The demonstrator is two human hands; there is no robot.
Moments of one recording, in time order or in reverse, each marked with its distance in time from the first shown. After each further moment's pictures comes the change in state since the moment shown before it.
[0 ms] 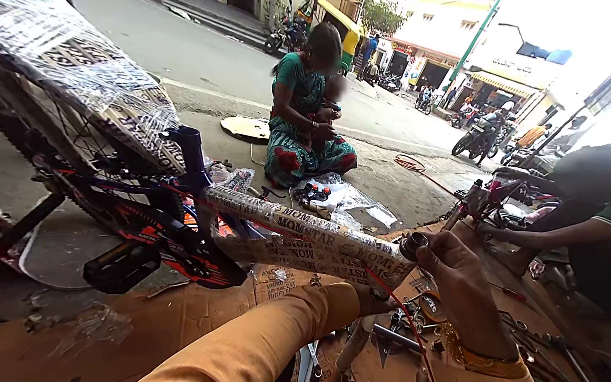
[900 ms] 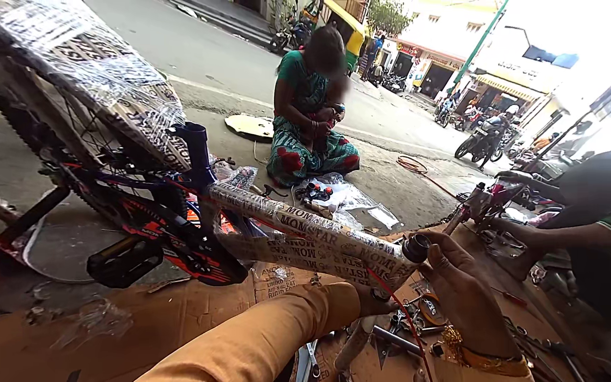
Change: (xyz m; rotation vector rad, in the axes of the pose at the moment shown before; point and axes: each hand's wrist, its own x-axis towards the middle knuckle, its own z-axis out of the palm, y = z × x) left_hand 0.021 -0.018 0.005 -0.062 0.025 0.175; right_hand 0.005 0.007 -0.009 0.119 -0.161 0.045
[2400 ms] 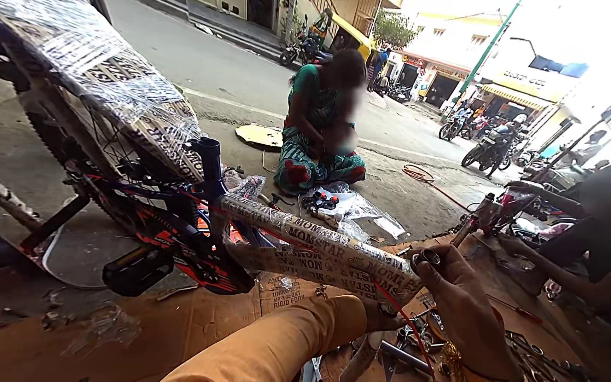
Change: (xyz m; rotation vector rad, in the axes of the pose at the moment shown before) left_hand -0.014 0.011 -0.007 0.027 -0.033 0.043; right_hand 0.003 0.001 0.018 -0.020 0.093 0.019
